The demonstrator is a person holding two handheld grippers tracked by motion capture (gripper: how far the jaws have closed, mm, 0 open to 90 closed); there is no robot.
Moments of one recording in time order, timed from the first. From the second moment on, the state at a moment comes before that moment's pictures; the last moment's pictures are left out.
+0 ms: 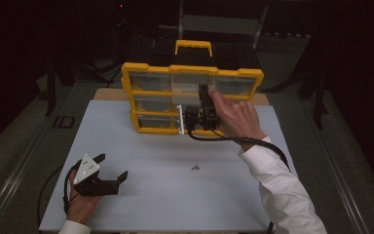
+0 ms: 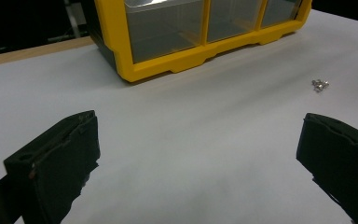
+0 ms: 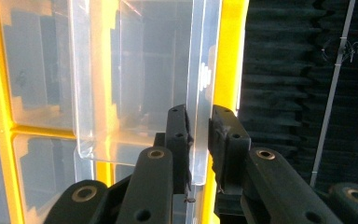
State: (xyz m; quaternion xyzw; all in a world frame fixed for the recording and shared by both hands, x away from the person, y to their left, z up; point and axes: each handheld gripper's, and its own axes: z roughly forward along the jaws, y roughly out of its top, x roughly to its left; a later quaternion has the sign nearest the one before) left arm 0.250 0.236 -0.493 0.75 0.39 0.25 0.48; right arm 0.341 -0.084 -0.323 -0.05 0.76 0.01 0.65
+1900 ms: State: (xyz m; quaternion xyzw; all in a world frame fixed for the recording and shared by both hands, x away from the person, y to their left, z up) left arm 0.250 0.235 -0.494 0.75 0.39 0.24 0.48; right arm 0.305 -0.094 -0.330 -0.07 0.74 0.05 0.66
